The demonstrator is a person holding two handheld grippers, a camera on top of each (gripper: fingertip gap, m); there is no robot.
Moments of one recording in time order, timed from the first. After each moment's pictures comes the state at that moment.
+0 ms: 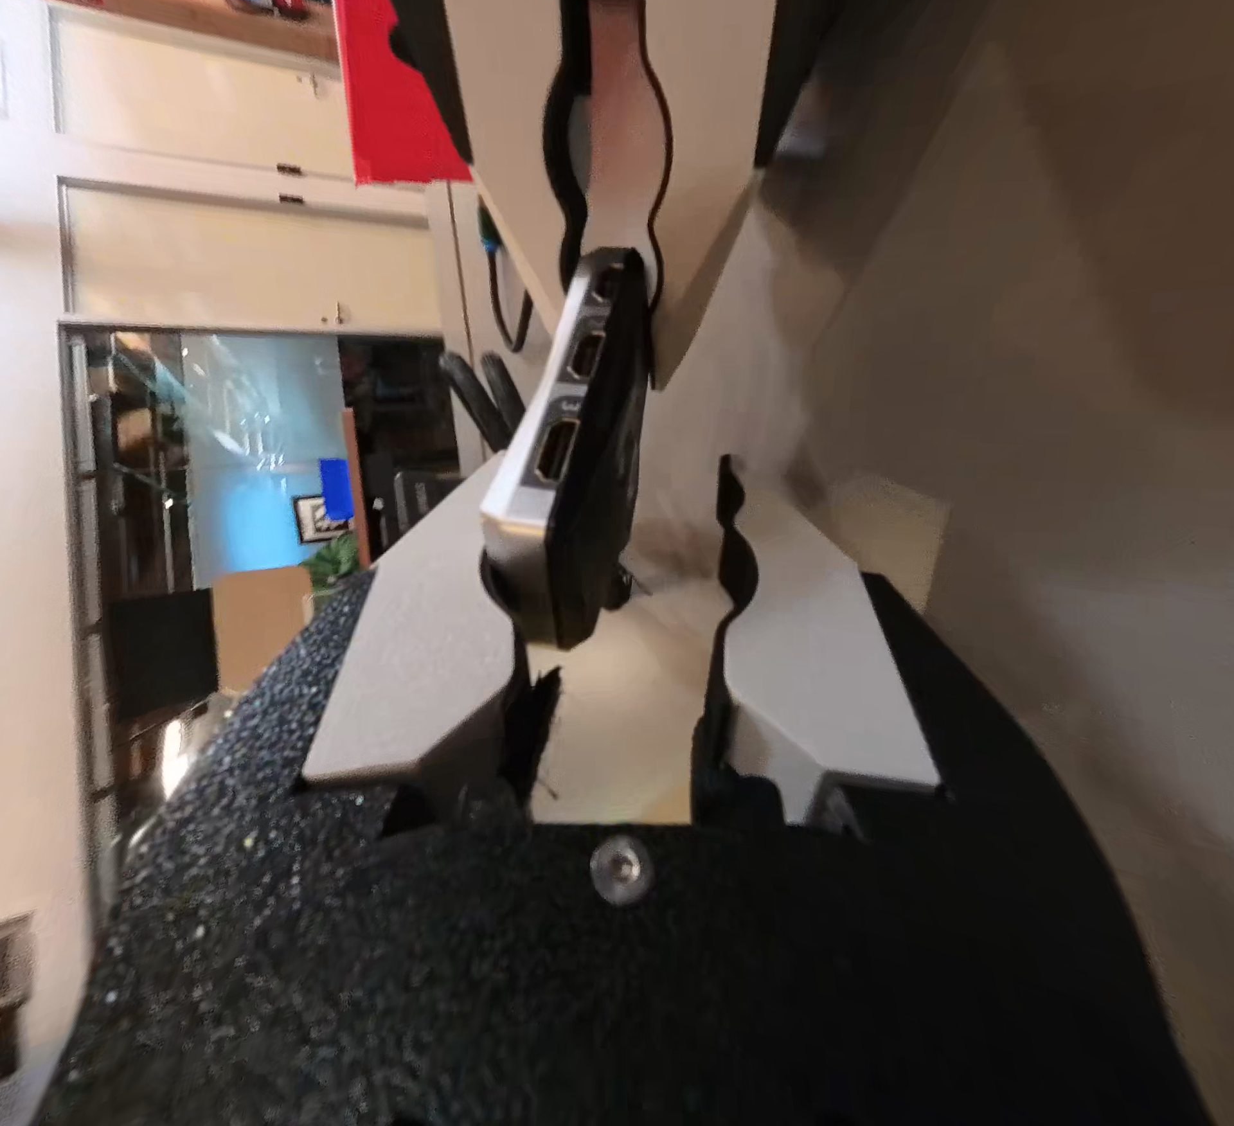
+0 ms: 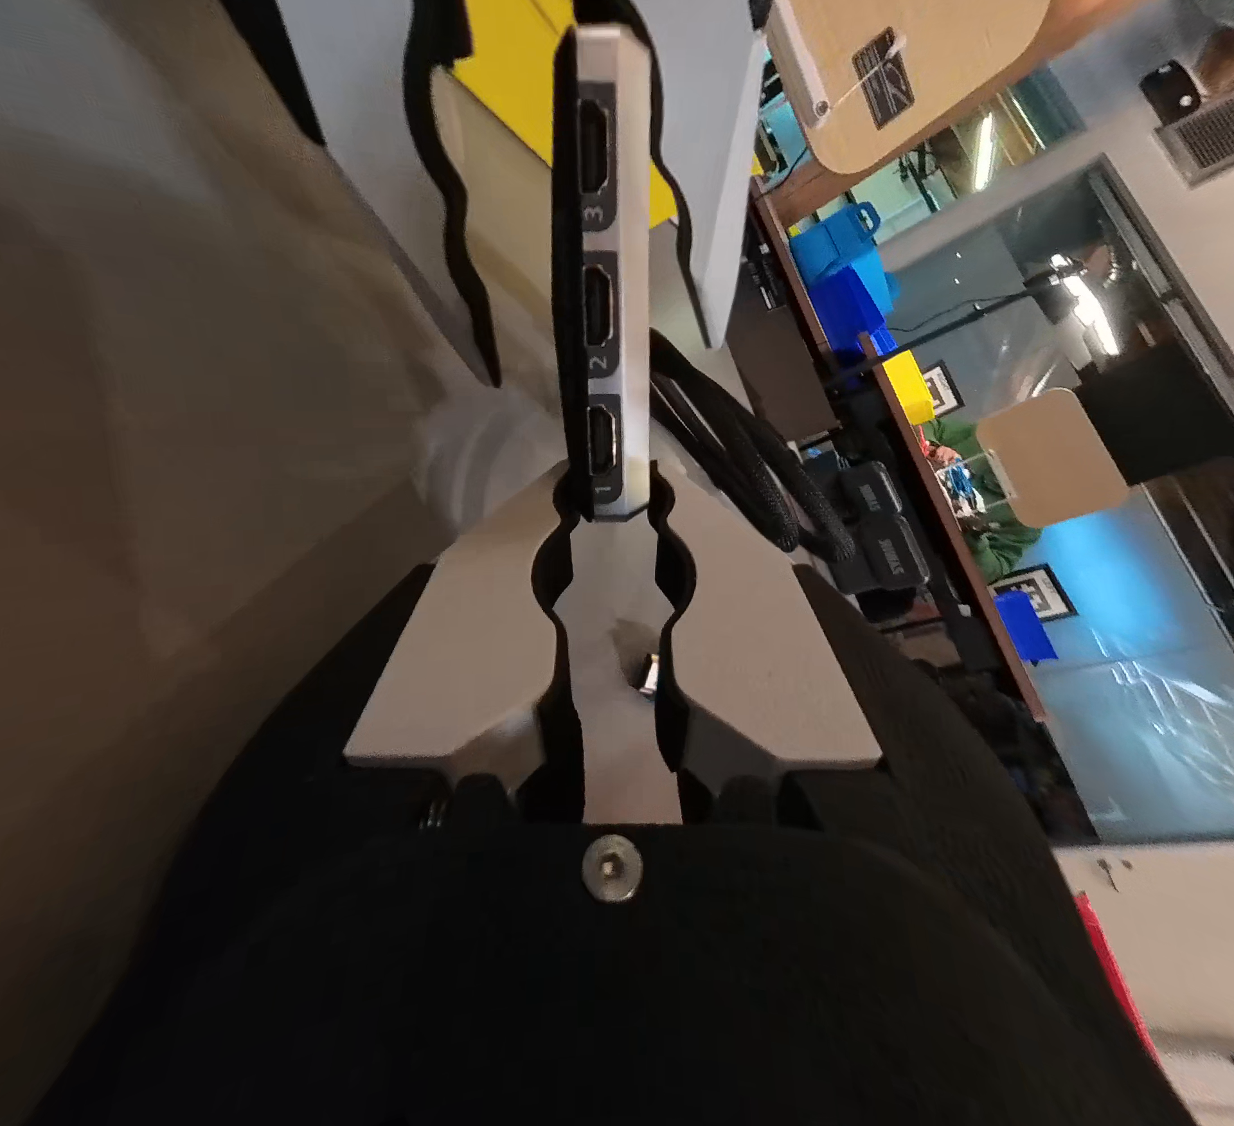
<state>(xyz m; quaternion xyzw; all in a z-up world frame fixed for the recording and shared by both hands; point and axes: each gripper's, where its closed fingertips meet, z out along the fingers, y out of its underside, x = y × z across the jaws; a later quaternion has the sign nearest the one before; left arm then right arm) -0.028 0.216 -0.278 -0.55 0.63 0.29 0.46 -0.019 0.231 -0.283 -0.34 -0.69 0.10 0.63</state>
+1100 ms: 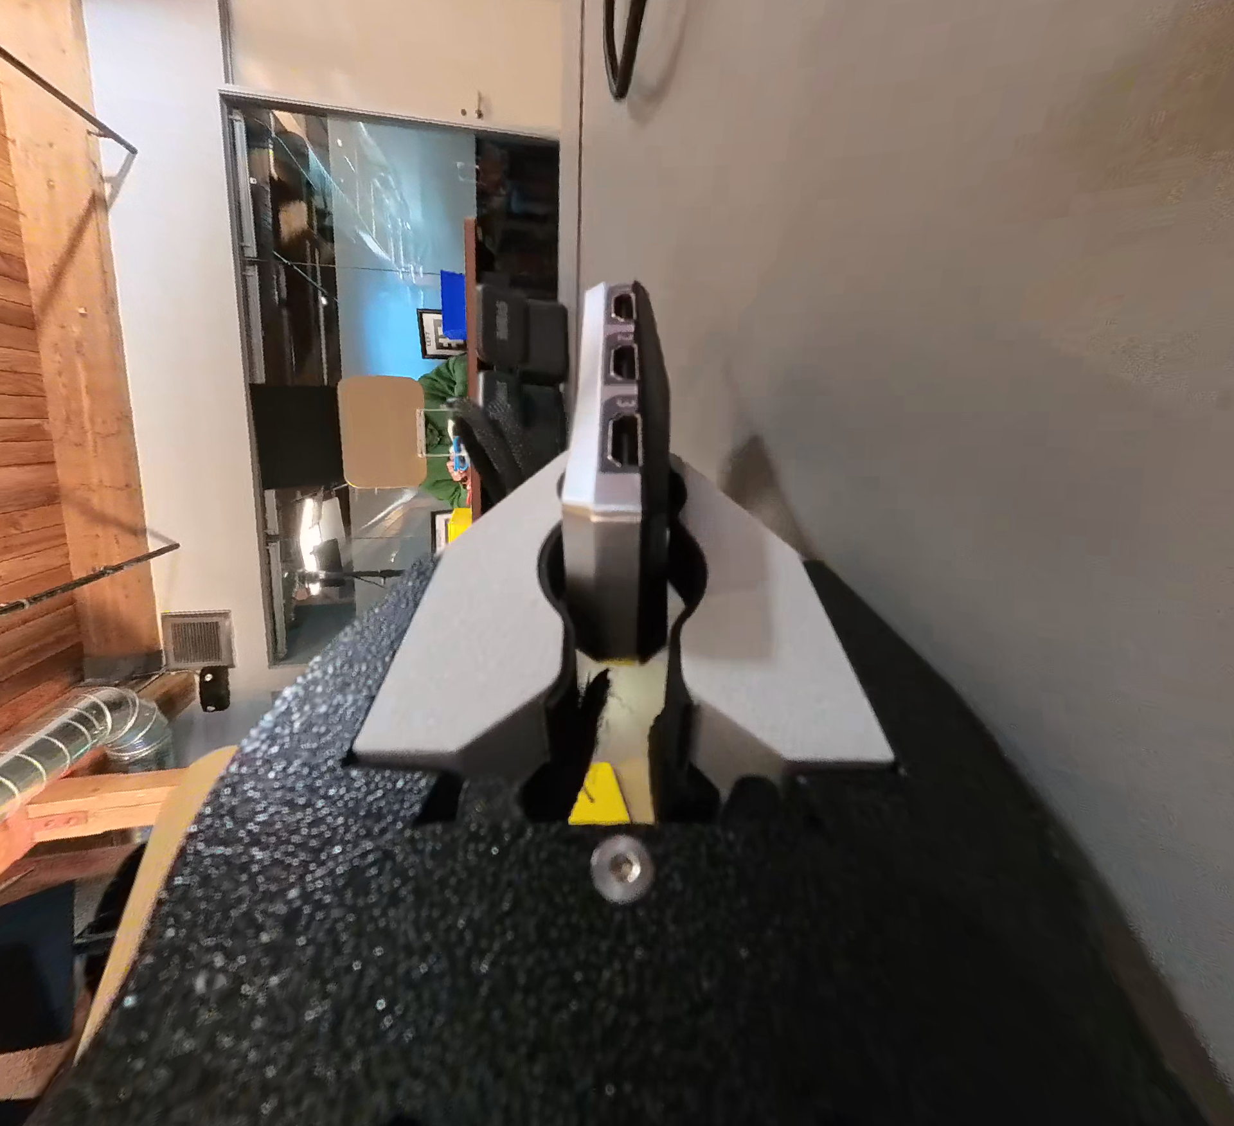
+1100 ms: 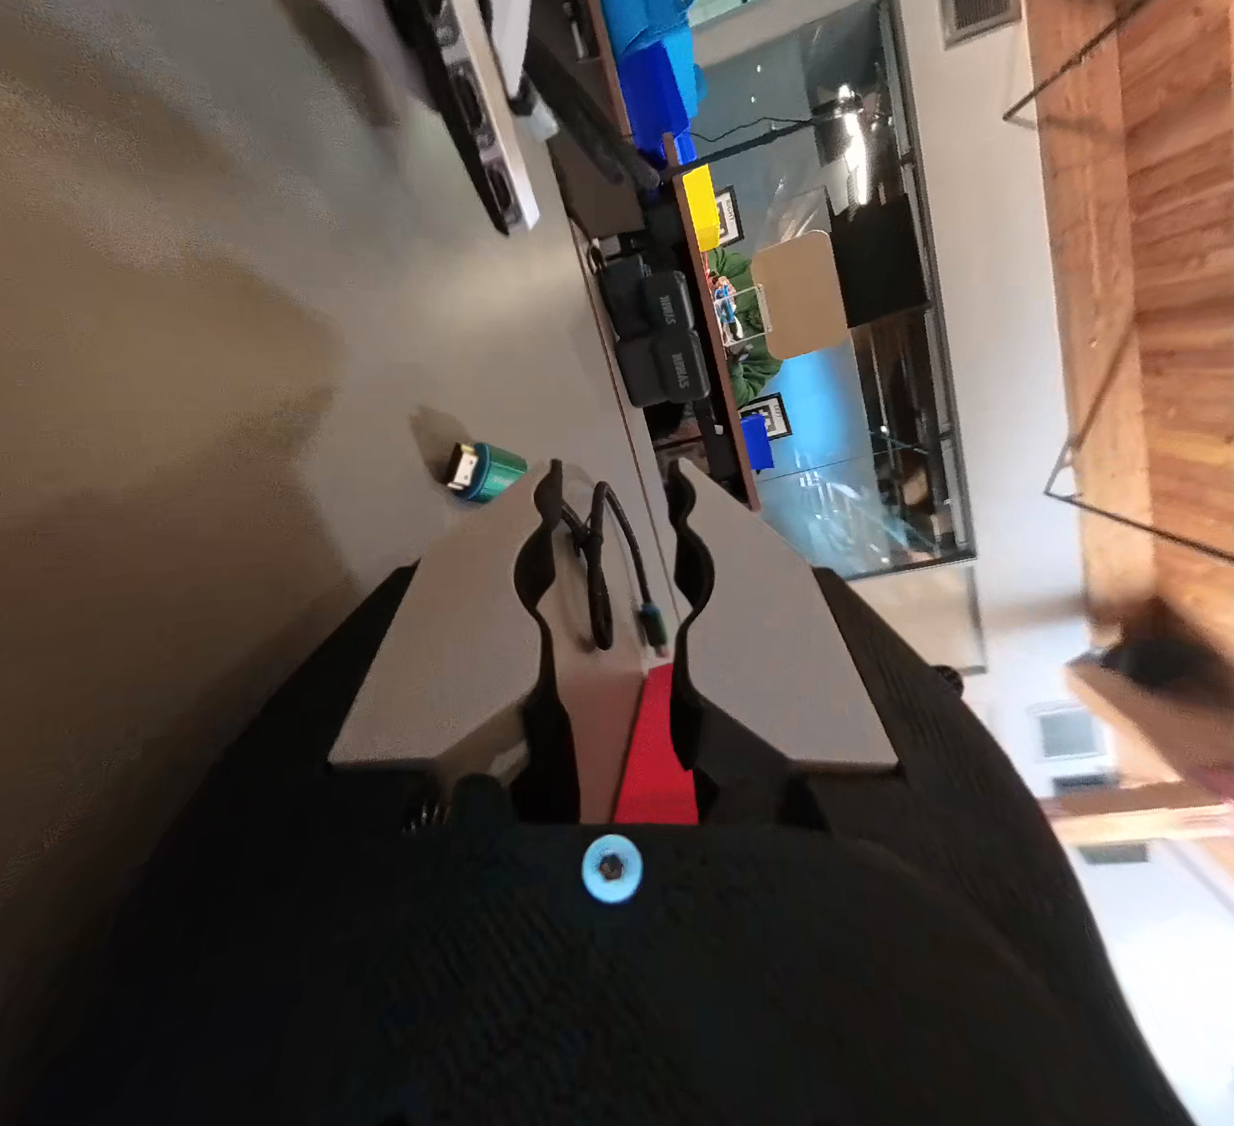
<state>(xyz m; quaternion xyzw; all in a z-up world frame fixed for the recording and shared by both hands) -0.104 0.294 -0.296 -0.58 0.51 0.43 0.47 0.032 0.301 -0.268 -0.37 -0.62 -0.14 0.67</state>
